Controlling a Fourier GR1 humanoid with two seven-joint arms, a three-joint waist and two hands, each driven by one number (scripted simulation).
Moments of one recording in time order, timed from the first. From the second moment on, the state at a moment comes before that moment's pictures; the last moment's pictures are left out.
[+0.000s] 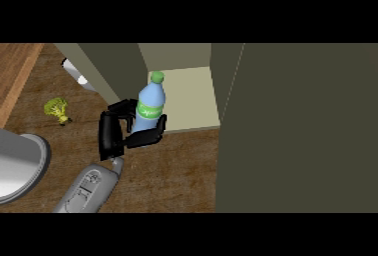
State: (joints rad) left arm -0.33 0.19 -0.35 -1.26 -0.03 0.74 -0.14; right arm 0.49 -0.08 0.37 -2.07 -0.23 0.20 -0.17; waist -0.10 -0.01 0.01
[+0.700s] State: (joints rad) left arm -0.35 0.21 -0.42 -1.25 -0.11 0.83 -0.08; right arm 0.48 -0.07 0.37 -2.06 -0.23 0.20 -0.18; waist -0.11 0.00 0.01
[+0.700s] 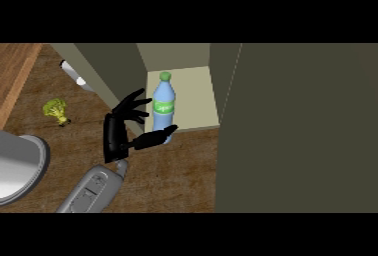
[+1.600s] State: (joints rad) left arm -0.35 0.17 -0.37 -1.24 0.16 0.55 -0.27; right arm 0.50 -0.08 0.35 -2.07 -0.22 0.20 -0.21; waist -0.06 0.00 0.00
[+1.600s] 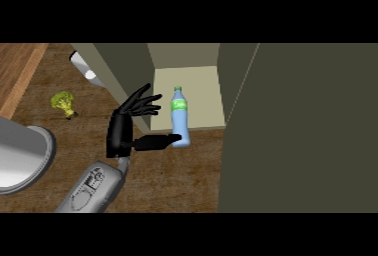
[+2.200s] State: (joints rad) left arm -0.37 0.10 -0.32 -1.19 0.31 0.33 -0.38; right arm 0.56 -0.09 0.35 -2.12 -0.21 0.17 -0.21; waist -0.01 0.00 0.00
